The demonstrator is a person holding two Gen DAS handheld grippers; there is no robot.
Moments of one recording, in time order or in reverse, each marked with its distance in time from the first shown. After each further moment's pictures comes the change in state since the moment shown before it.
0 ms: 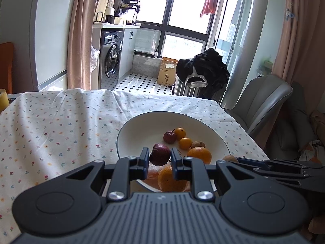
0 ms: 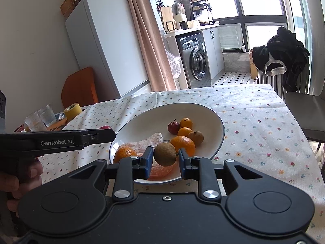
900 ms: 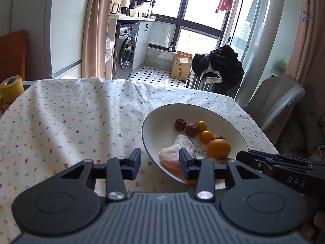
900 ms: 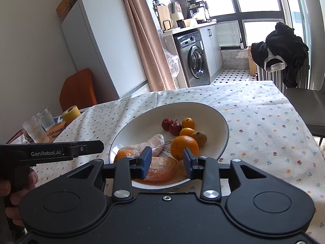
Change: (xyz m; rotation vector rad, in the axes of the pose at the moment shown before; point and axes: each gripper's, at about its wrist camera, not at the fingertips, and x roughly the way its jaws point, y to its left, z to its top) left arm -0.009 0.028 -0.005 -0.057 0.040 0.071; right arm 0.009 0.002 -0.001 0.032 0.001 -0.002
